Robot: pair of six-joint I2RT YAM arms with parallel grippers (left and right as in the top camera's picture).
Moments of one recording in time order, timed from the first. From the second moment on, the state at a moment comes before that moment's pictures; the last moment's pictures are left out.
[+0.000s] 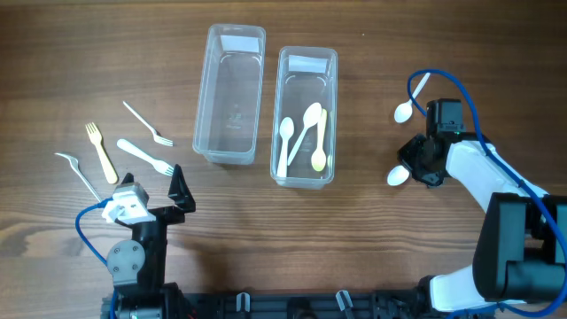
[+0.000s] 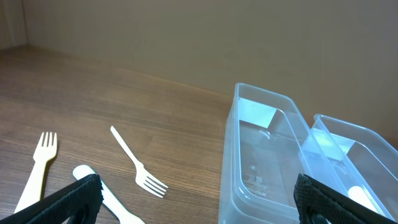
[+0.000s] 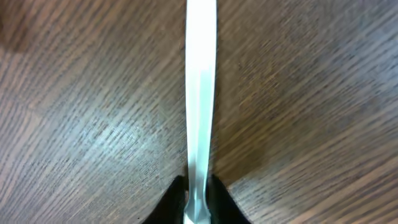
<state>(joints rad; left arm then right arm) 0.10 0.01 0.02 -0.10 0.03 -0.25 -0.06 1.67 0.84 -0.54 -0.02 0.81</state>
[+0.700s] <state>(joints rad) 0.10 0.01 0.02 -0.10 0.03 -0.25 -0.02 1.23 0.86 -0.61 -0.25 0.45</state>
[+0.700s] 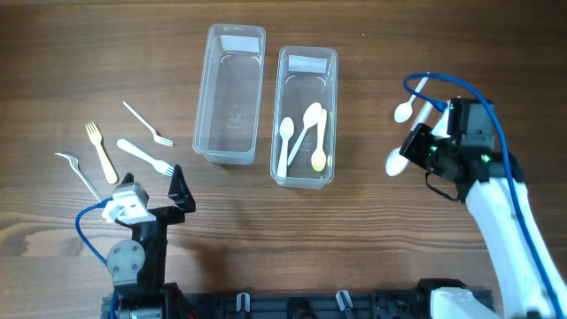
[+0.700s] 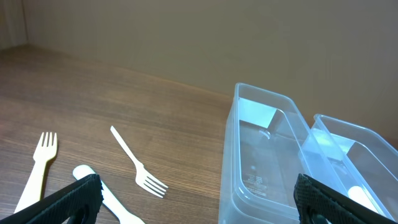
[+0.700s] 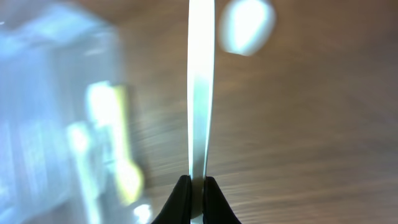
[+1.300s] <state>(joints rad) 0.10 0.01 0.02 -0.10 0.03 -0.25 0.43 1.42 0.87 -0.17 -0.37 0.40</state>
